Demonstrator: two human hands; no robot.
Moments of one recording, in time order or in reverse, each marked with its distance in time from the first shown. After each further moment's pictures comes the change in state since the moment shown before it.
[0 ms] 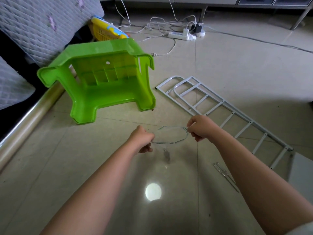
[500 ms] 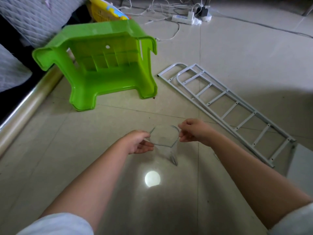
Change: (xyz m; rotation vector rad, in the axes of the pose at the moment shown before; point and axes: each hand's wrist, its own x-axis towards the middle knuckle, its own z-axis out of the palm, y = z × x) left_hand 0.015 -0.046 0.004 -0.269 -0.251 -0.228; right_hand 0.009 0.031 0.045 0.423 -0.168 0.002
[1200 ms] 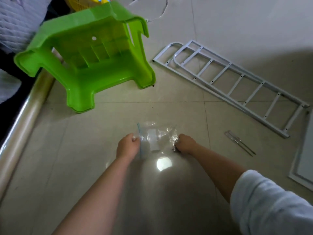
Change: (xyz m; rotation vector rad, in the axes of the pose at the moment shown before) left_hand 0.017 -0.061 -0.037 0.576 0.498 0.292; right_hand 0.032 0.078 0.084 -0.573 0.018 0.247
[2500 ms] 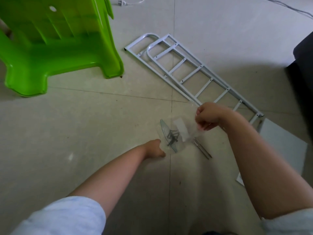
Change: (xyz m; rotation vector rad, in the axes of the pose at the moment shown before) left_hand -0.031 0.117 0.141 0.219 -0.703 0.255; right_hand -0.047 0.075 -0.184 0.035 0.052 0.092
